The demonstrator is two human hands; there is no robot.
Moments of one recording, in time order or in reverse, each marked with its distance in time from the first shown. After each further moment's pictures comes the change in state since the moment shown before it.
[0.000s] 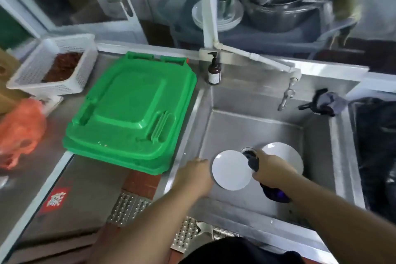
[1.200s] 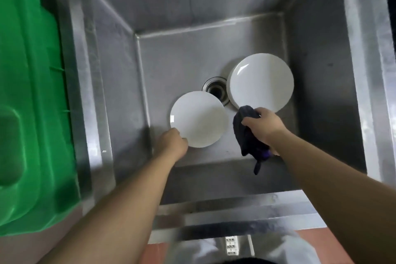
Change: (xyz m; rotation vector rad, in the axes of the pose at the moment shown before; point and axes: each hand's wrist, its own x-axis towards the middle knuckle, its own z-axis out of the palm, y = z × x) left_hand 0.221 0.006 0.208 -0.088 -0.438 -0.231; right_hand 0.161 0.115 0.137 0.949 -0.022 0.565
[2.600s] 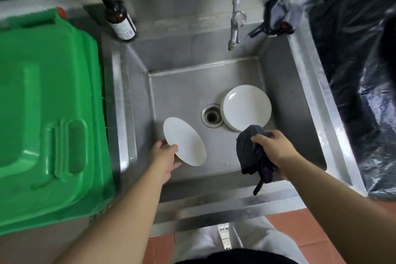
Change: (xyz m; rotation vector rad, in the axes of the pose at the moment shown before) left_hand -0.086 -0.022 -0.063 -1.286 -0.017 -0.132; right_hand -0.122 0.004 -0.032 0.404 0.091 0.015
